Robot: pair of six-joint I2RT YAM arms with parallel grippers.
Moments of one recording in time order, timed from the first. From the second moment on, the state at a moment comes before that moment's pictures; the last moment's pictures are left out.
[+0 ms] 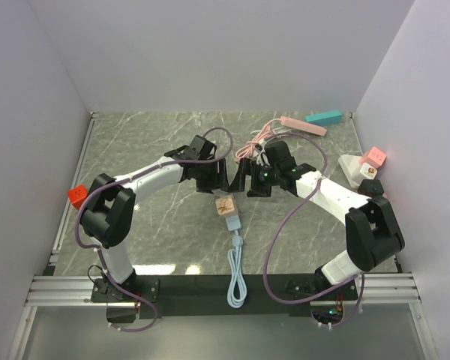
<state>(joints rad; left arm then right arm) -0.60 1.79 1.28 -0.48 0.21 -0.63 0.48 1.51 0.99 -0.31 -0.44 0.61</state>
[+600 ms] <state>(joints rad) -0.48 1.75 1.23 -0.24 0.49 -0.62 0.45 1.47 0.81 -0.08 -0.48 0.65</state>
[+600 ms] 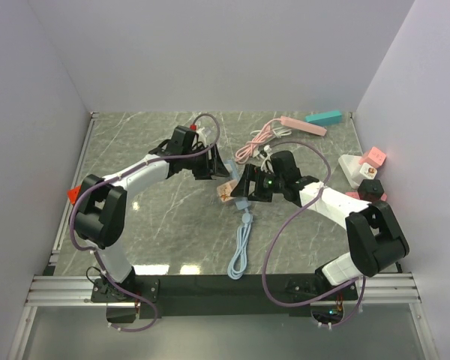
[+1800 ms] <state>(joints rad) -0.45 1.75 1.20 -0.14 0.53 -0.64 0.53 1.65 1.03 -0.18 -0.37 0.20</state>
